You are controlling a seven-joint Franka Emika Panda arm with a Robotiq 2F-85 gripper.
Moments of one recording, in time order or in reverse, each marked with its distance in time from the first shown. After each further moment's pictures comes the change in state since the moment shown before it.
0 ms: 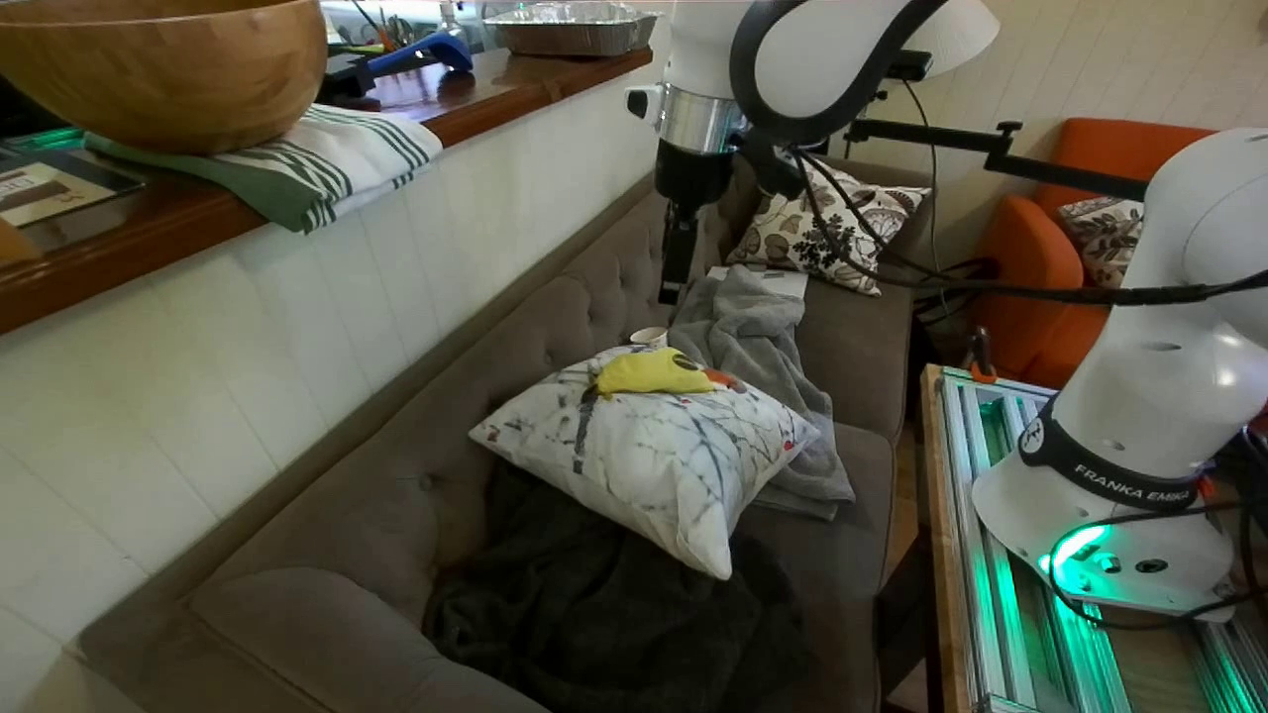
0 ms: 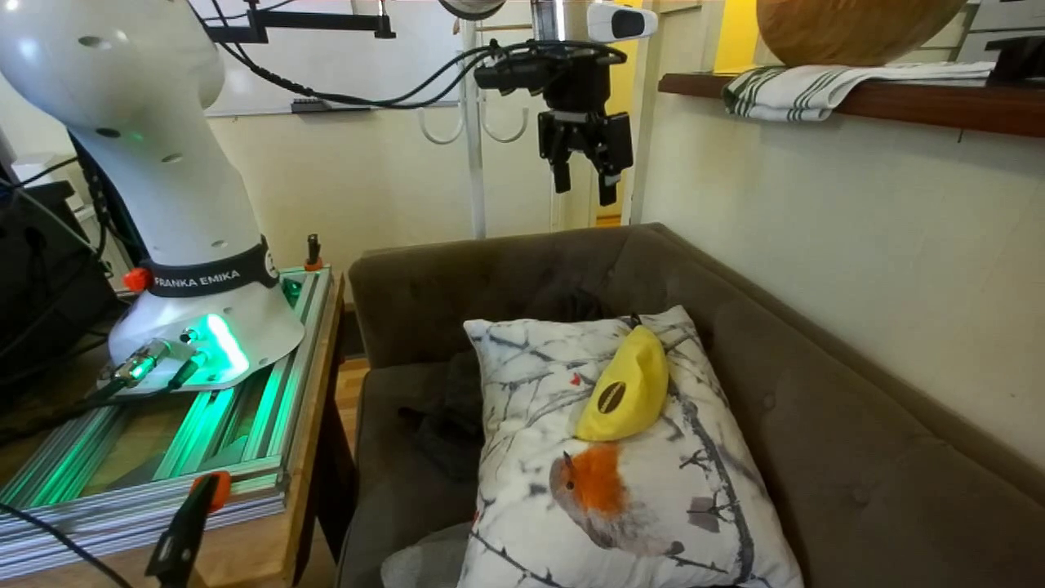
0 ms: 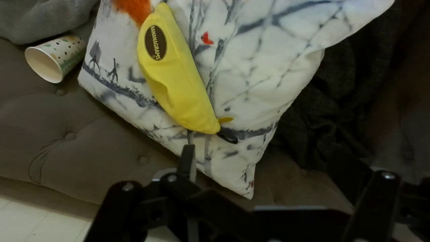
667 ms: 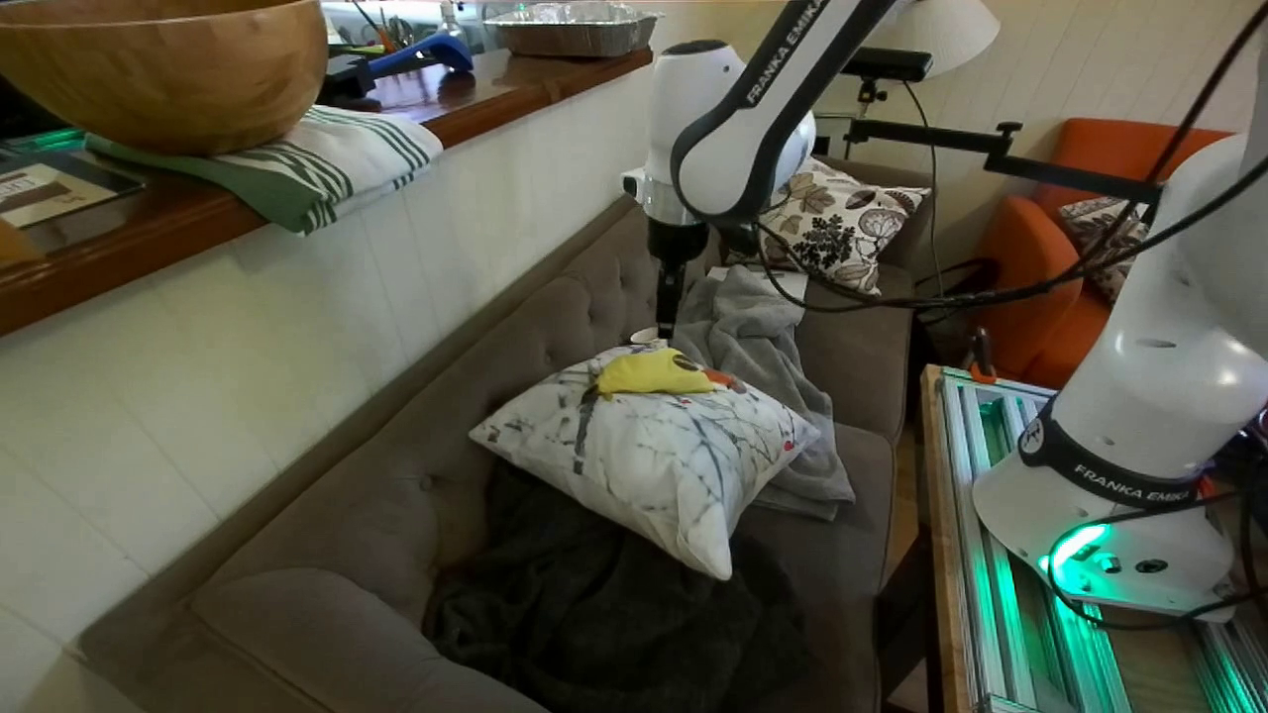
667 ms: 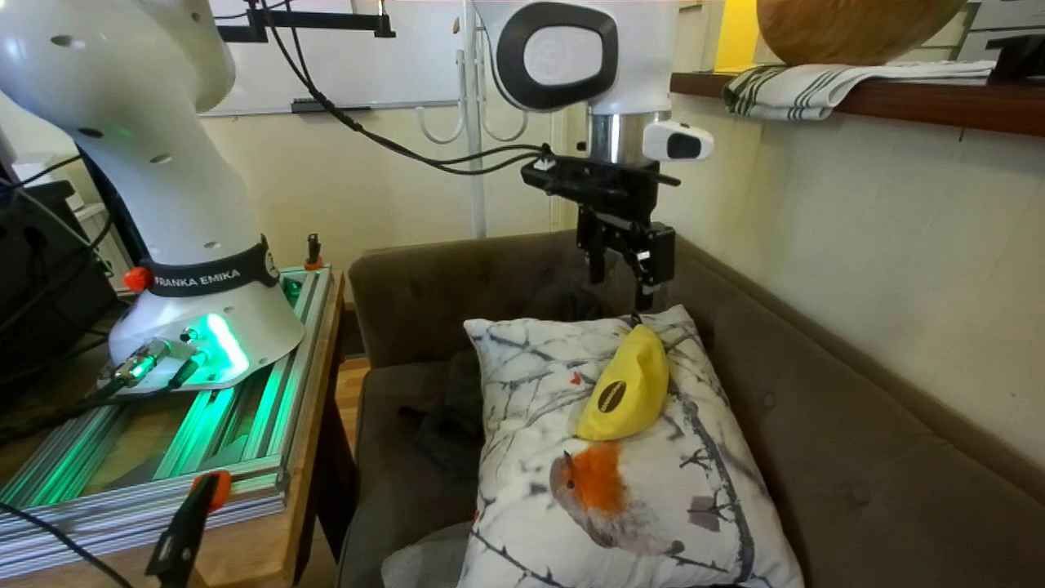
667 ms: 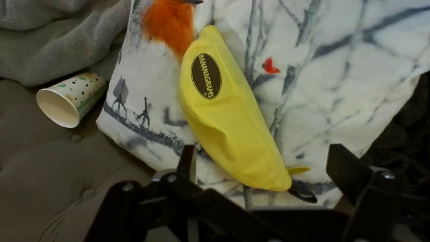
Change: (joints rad) arm -0.126 0.383 -0.021 0.144 0.020 0.147 -0.090
